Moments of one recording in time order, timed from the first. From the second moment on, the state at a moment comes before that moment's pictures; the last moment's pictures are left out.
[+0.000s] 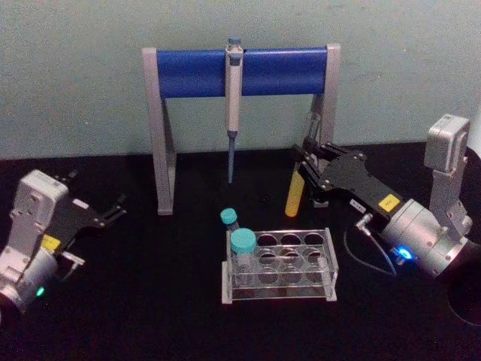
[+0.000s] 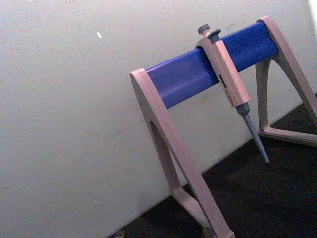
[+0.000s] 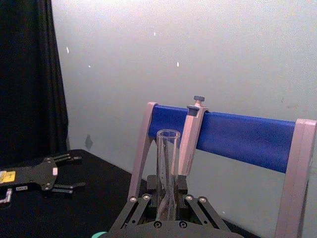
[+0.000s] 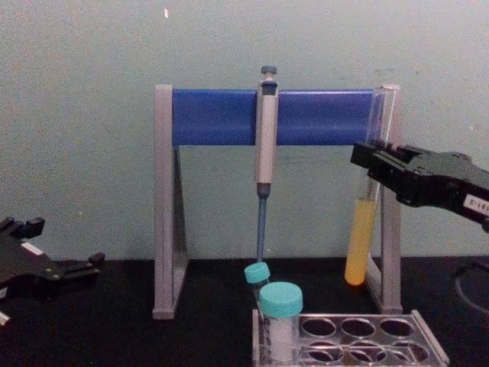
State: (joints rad) left arm -0.20 0.60 0.45 -1.41 -0.25 -0.12 0.03; right arm 0.24 0.38 -0.33 -1.46 0.50 -0.16 0.51
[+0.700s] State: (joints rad) left arm -0.20 0.60 0.45 -1.41 -0.25 -0.12 0.03; right arm 0.21 0.42 -0.36 -1.51 0.53 -0.16 0.59
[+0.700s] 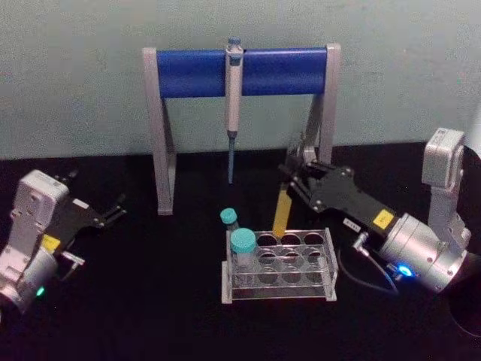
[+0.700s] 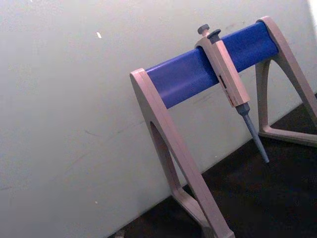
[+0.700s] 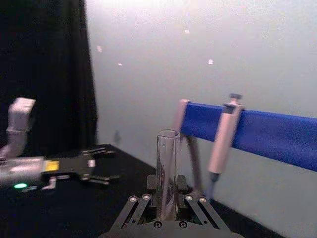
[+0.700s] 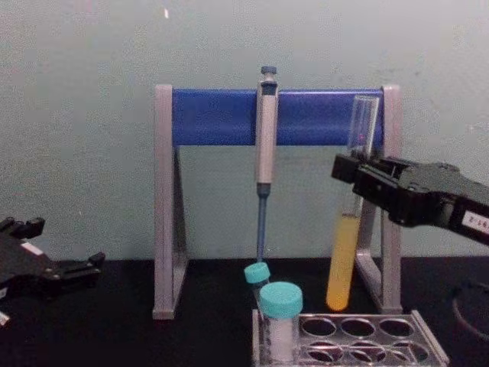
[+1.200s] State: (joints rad) left arm -0.20 0.60 0.45 -1.41 -0.25 -0.12 0.03; right arm 0.20 0.47 -0.41 -1.53 0.58 -0.15 0.66
